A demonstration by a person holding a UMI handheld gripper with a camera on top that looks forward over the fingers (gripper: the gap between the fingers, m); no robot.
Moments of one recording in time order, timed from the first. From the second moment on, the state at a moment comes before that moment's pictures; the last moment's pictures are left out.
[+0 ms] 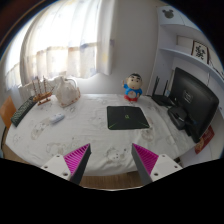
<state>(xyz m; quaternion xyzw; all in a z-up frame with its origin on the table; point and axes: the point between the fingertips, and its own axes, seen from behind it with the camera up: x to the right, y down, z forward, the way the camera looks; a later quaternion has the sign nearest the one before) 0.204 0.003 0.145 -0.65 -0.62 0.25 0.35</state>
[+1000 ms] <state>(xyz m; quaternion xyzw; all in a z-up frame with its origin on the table) 0.099 -0.324 0.080 -0.61 -0.65 0.30 0.33</state>
